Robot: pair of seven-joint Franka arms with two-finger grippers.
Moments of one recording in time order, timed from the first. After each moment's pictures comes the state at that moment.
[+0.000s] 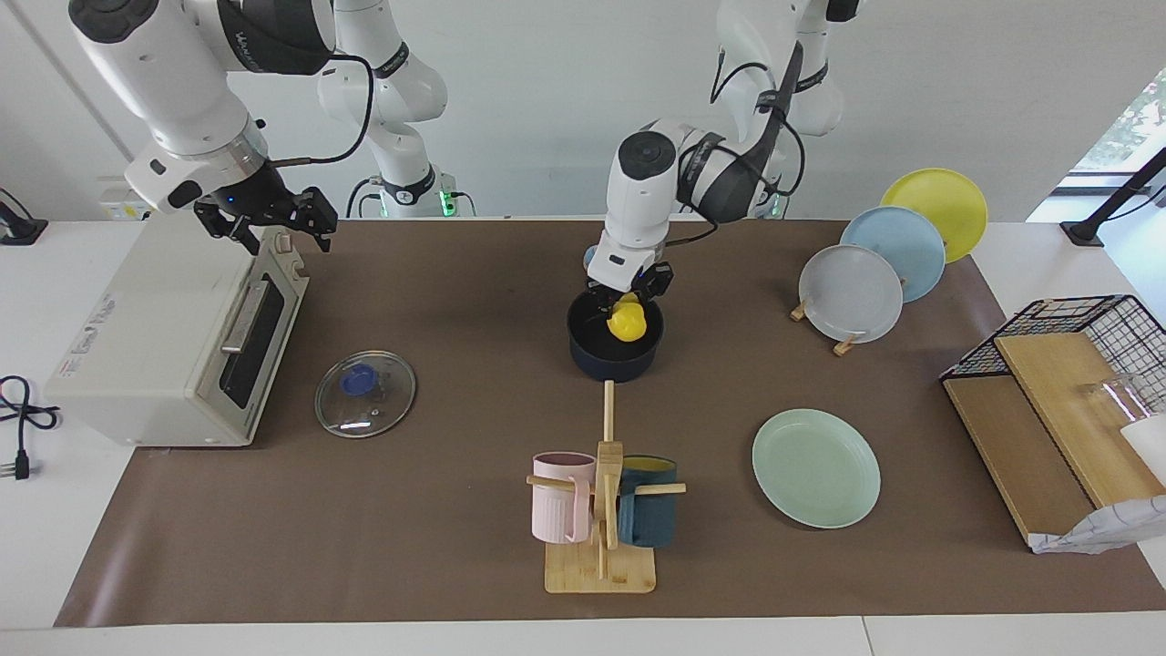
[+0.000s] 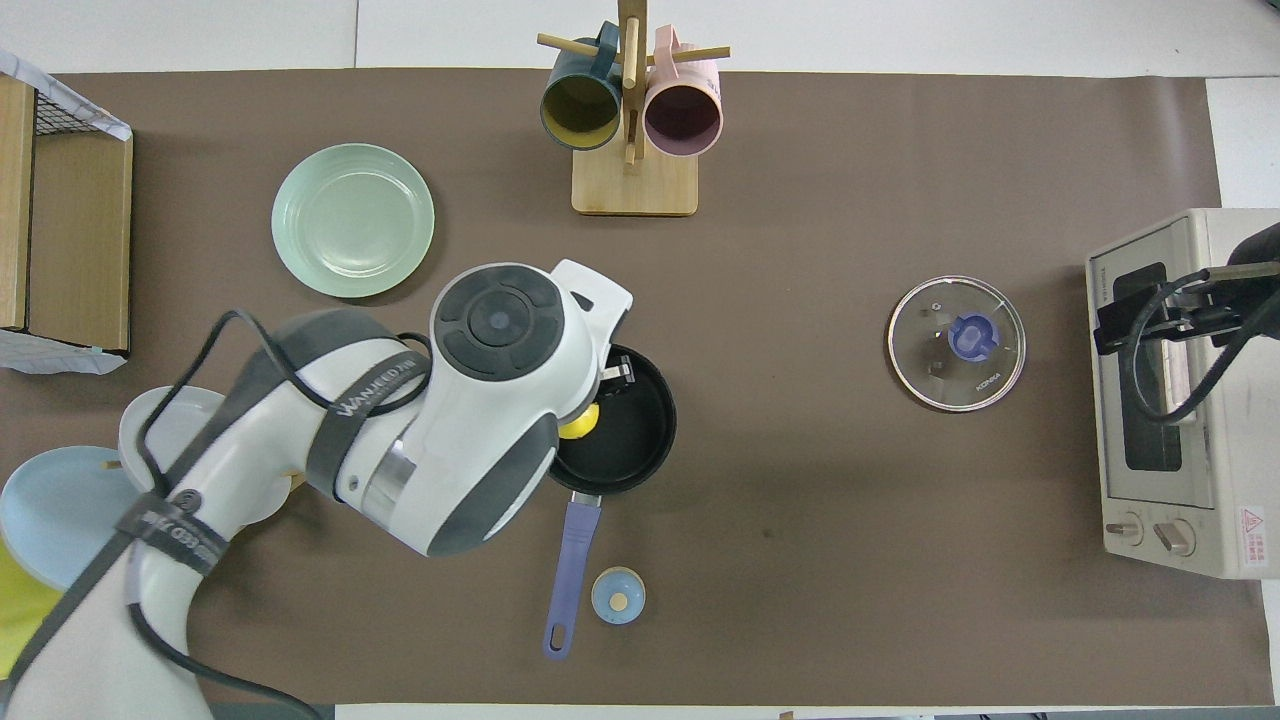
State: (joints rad) left arm -0.59 0.15 -0.07 -1.76 -0.03 1.88 -0.83; right arm 0.00 0.01 -0.01 -1.59 -0.01 1.47 -0.05
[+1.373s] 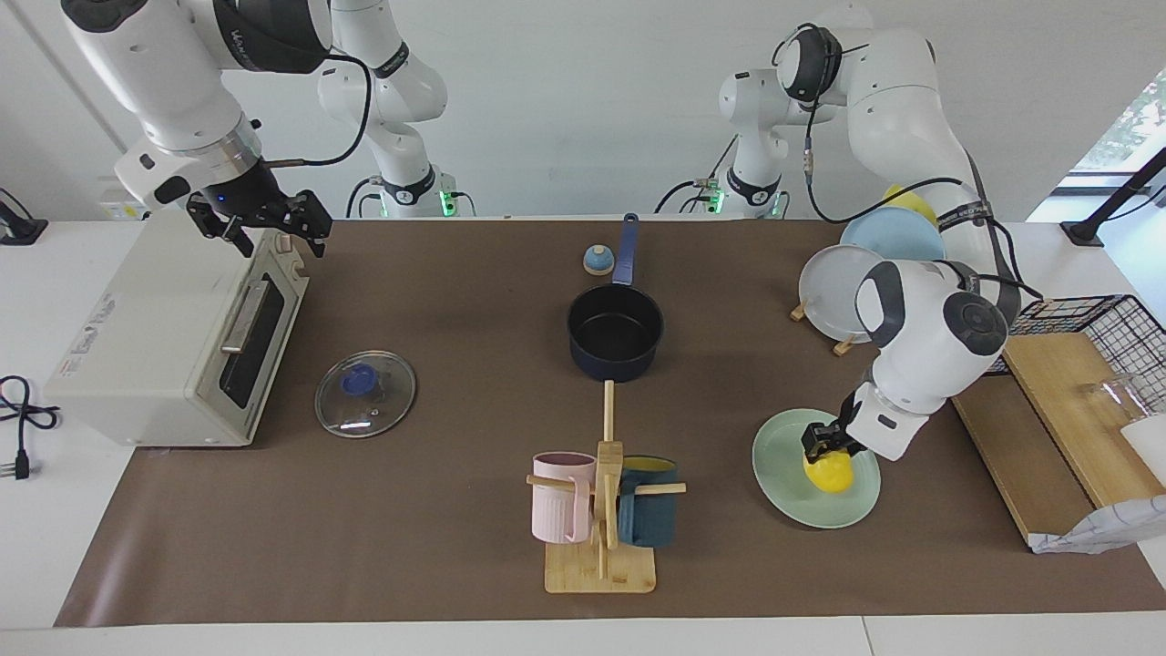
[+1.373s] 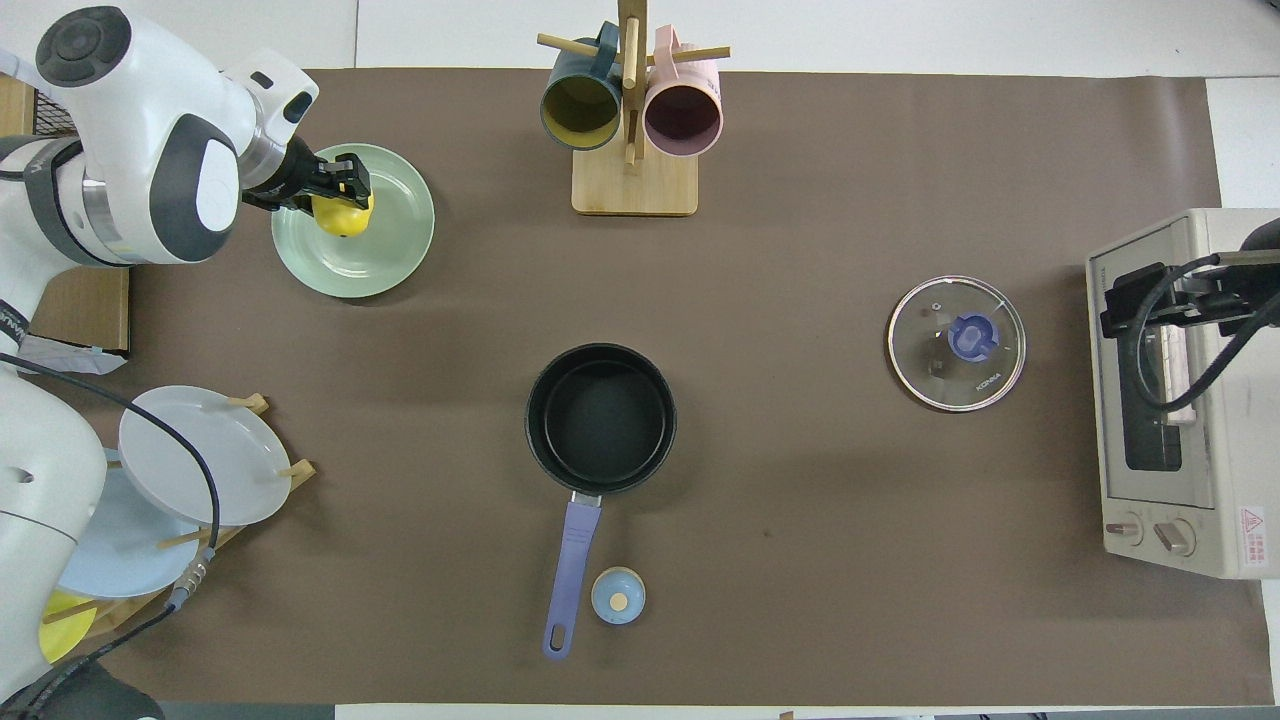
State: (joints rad) left arm -0.09 0.62 -0.07 -1.39 -0.05 2.04 -0.16; right arm 0.00 0.00 -0.02 -1.59 -0.02 1.51 0.00
